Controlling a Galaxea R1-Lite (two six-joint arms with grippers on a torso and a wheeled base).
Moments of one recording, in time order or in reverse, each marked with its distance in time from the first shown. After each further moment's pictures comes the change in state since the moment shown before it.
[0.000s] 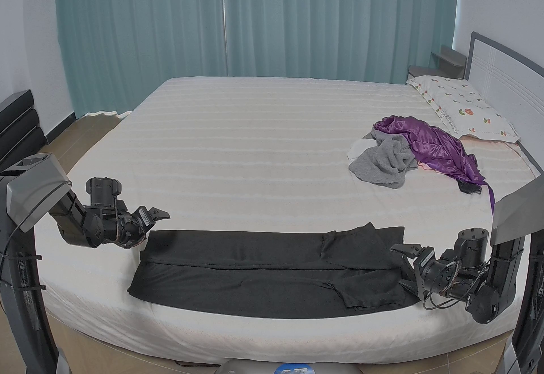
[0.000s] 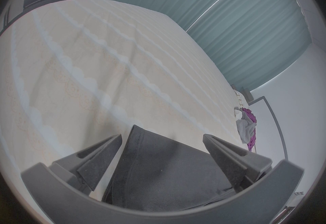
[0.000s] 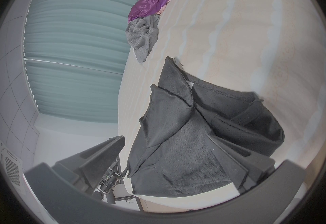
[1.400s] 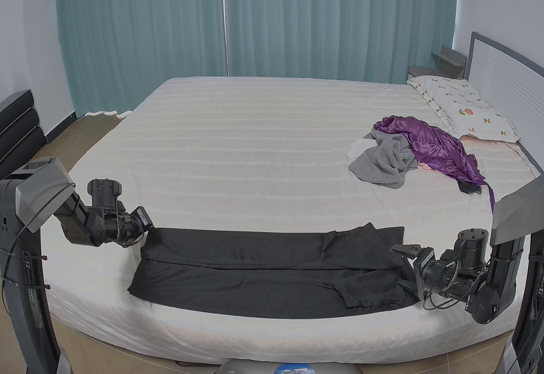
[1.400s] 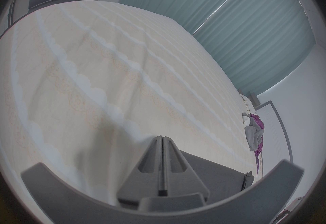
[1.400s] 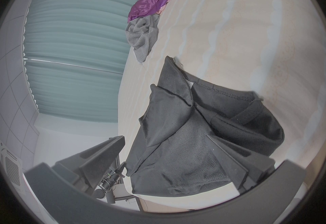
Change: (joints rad) left arm 0.021 0.066 -0.070 0.004 0.055 0.002; right arm 0.002 0.001 0.001 0.000 0.000 0.000
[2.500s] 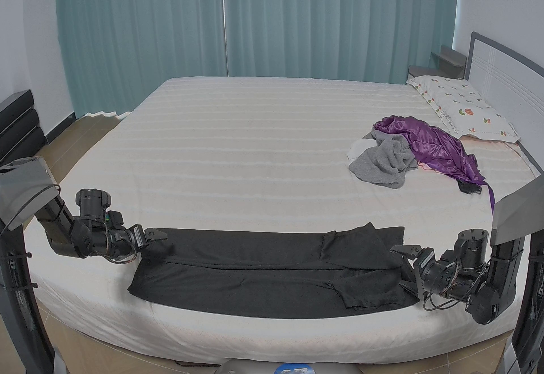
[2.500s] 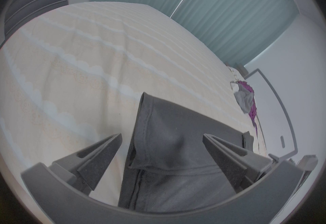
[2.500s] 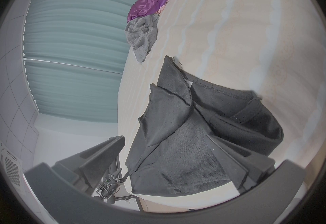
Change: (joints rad) left arm 0.014 -0.129 0.226 -0.004 -0.157 0.256; right arm 0.000 0.000 0.003 0.000 0.000 0.000
